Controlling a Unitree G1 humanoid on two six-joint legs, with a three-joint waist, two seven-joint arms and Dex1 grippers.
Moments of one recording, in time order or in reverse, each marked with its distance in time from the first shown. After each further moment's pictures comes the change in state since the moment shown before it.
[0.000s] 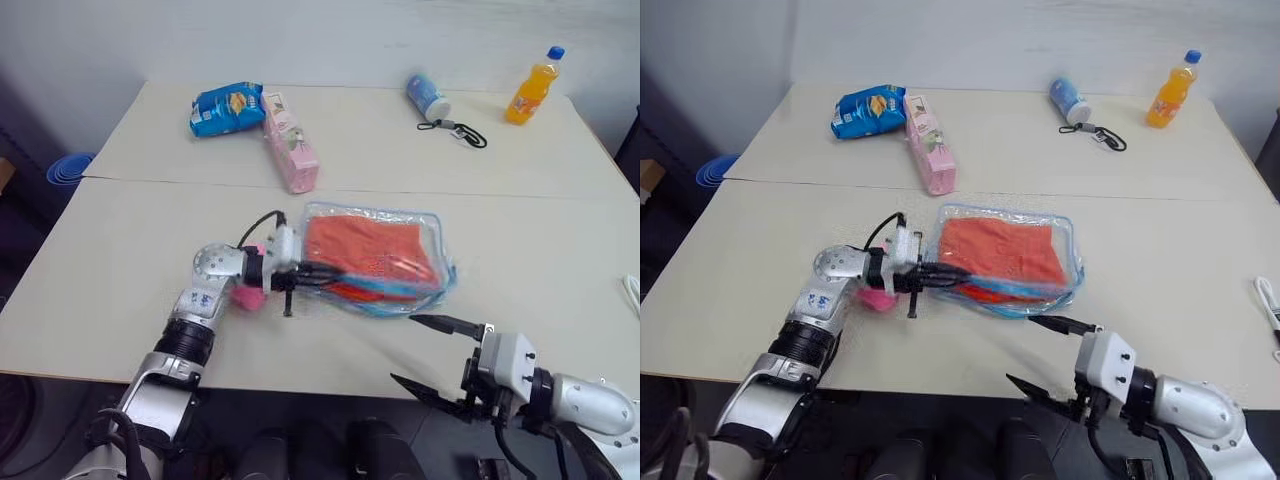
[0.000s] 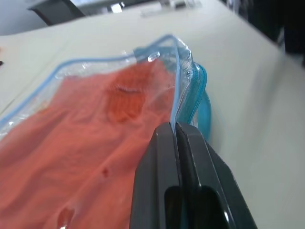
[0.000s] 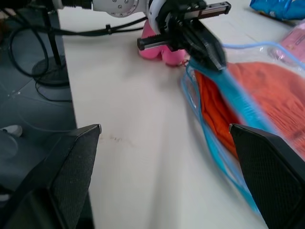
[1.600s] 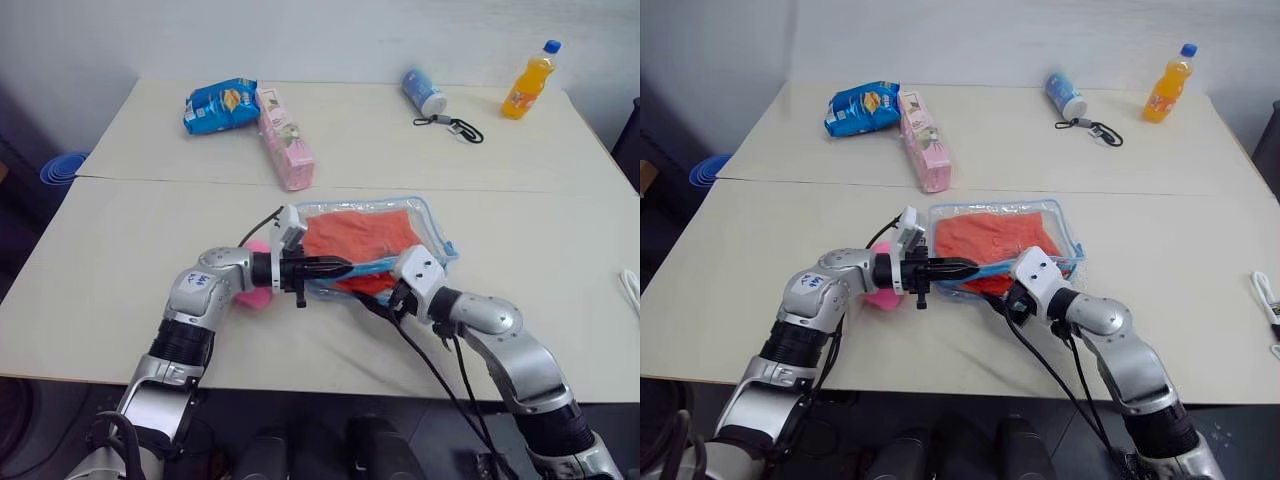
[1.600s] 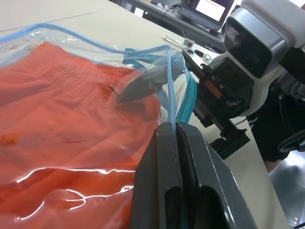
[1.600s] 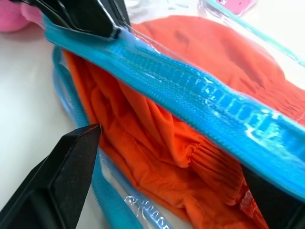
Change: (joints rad) left arm 0.012 0.012 0.012 -0.195 -0.111 0.568 0.181; right arm -0.585 0.198 0.301 0.334 -0.306 0.367 -0.297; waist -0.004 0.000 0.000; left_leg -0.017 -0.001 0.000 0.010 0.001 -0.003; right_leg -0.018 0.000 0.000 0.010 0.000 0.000
